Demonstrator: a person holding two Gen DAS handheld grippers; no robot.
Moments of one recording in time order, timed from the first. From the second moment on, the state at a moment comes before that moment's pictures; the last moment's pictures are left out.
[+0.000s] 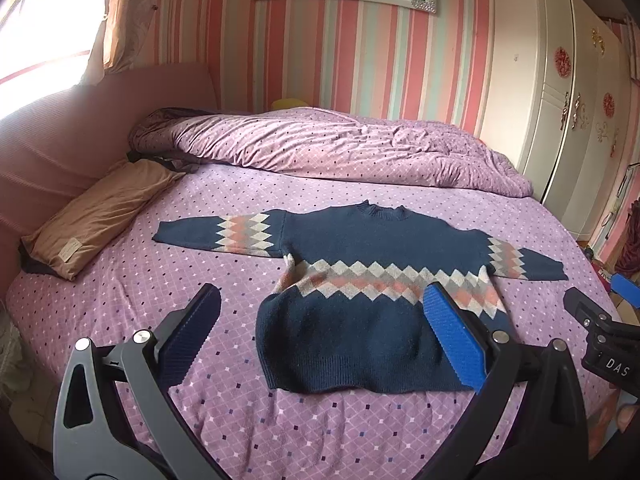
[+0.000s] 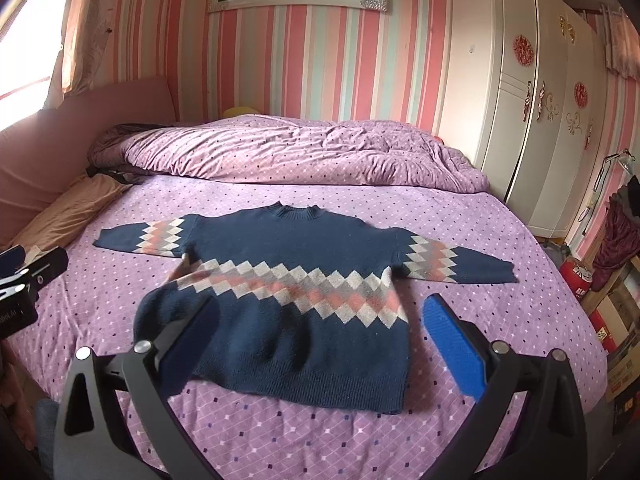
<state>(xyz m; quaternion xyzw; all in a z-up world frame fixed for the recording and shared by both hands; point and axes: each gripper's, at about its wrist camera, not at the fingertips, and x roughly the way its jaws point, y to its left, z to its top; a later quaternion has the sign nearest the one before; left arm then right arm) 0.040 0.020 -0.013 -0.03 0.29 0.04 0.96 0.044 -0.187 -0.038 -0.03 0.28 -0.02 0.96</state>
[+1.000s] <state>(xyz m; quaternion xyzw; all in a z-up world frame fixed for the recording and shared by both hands) 0.120 -0.066 -0.046 0.00 0.29 0.05 0.95 0.166 -0.393 -0.088 -0.03 0.29 -0.09 0.95</state>
